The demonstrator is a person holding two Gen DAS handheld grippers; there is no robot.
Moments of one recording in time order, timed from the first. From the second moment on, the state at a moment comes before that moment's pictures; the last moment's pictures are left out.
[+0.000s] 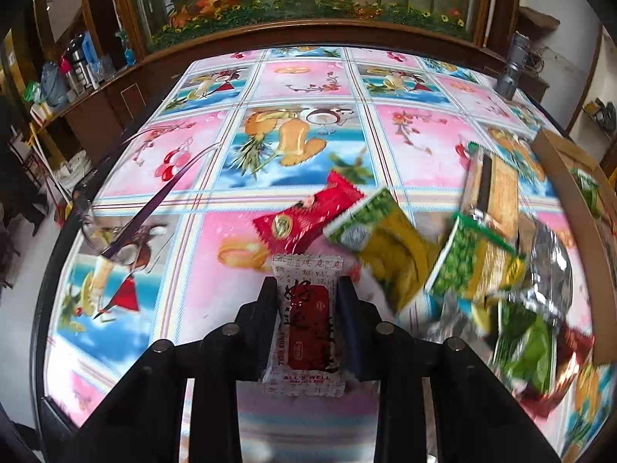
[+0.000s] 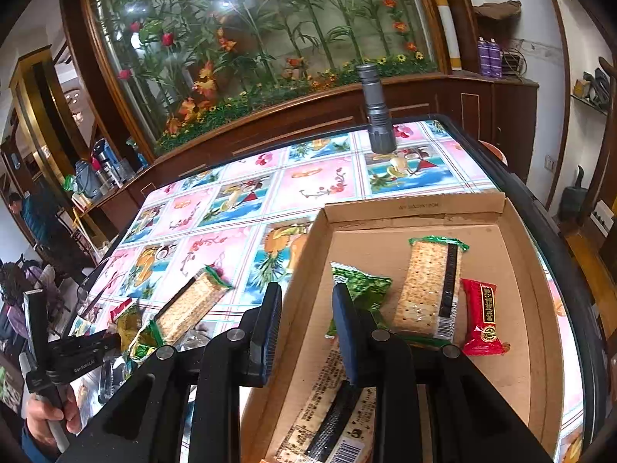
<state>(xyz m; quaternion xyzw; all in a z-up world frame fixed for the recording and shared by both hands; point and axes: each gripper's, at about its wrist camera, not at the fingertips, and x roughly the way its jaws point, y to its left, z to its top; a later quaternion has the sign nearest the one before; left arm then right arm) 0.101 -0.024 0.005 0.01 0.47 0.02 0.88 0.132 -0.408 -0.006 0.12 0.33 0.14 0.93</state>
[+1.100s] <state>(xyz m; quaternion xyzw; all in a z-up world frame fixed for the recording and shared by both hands) 0.079 0.005 0.003 0.04 0.47 0.00 0.88 0.076 -0.159 -0.051 -0.09 0.40 0.33 0.85</state>
